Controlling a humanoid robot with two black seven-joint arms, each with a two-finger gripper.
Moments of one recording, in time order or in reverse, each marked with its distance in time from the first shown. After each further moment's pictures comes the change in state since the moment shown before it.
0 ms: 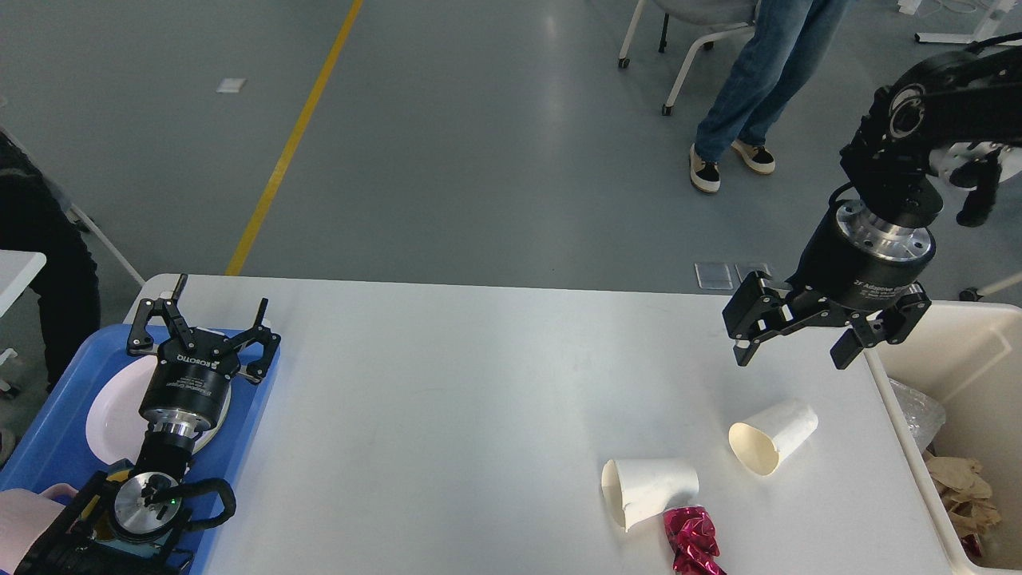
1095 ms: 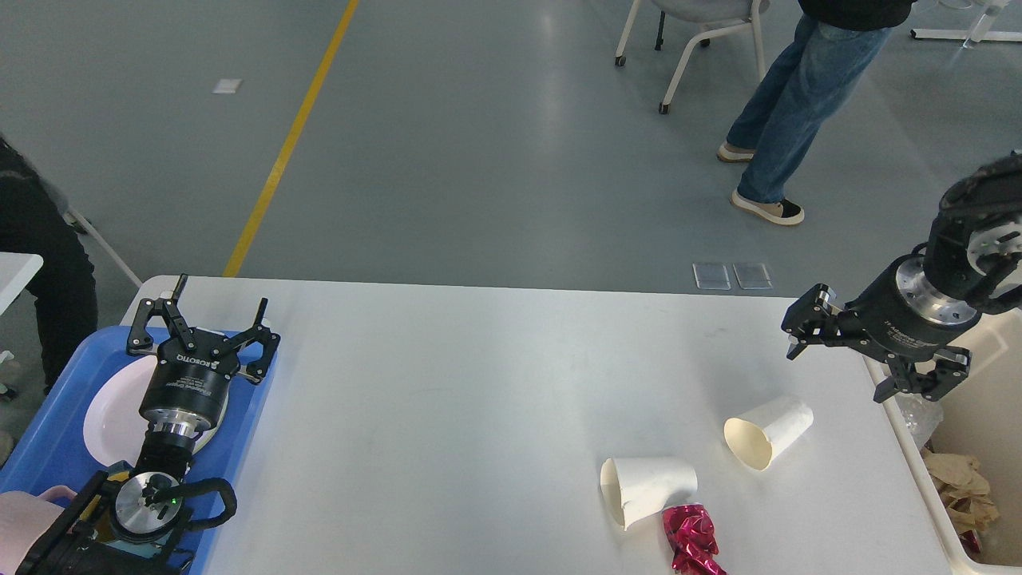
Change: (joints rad) left arm 0.000 0.000 0.000 0.000 0.000 0.000 0.000; right arm -0.405 -0.081 -0.135 -0.178 0.280 -0.417 -0.033
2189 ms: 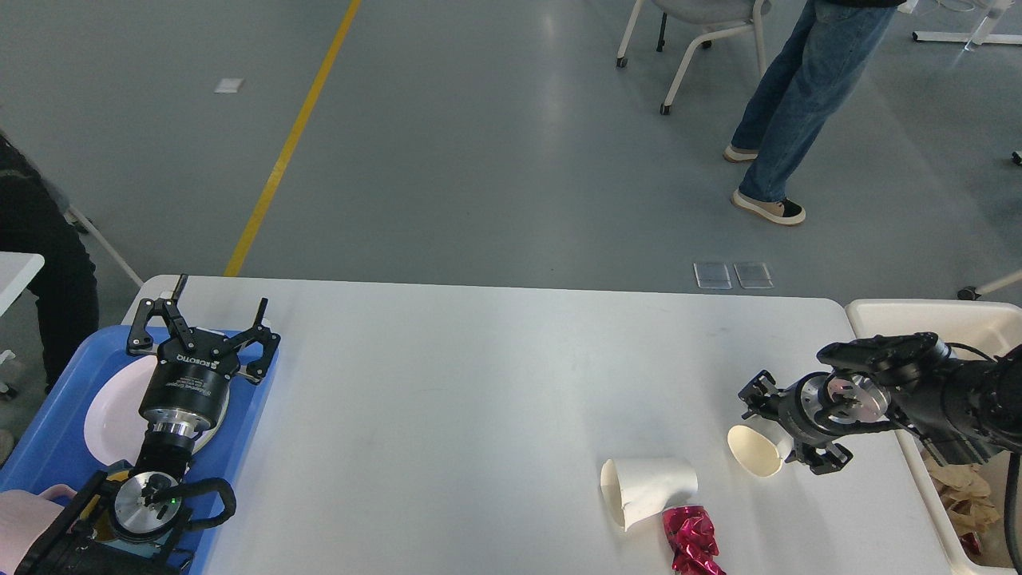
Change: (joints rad) left arm 0.000 0.000 0.000 0.000 0.000 0.000 0.000; right arm -0.780 0.197 0.373 -0.691 0.085 -0.196 0.001
